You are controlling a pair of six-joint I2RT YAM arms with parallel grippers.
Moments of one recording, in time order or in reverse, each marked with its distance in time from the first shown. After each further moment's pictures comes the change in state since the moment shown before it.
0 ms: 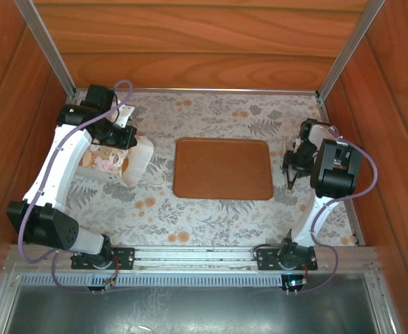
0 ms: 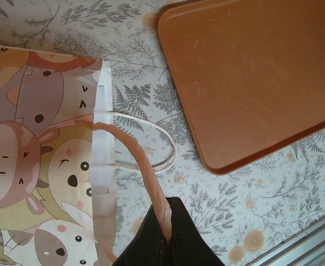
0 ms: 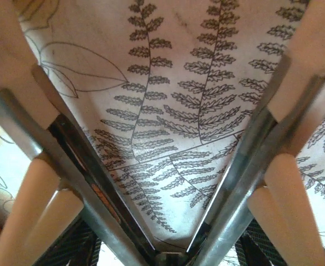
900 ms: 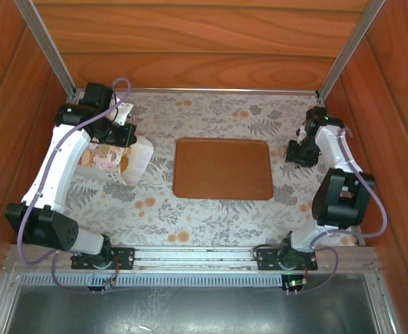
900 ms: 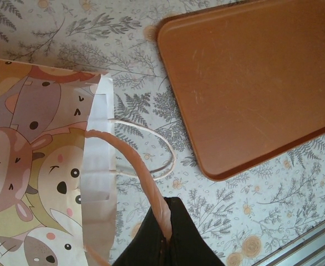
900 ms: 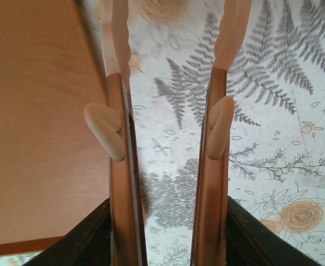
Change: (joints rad) left arm 0.000 -0.004 0.027 0.003 -0.002 -0.027; right arm 0.059 -0.380 -0.006 -0.113 -0.060 0.041
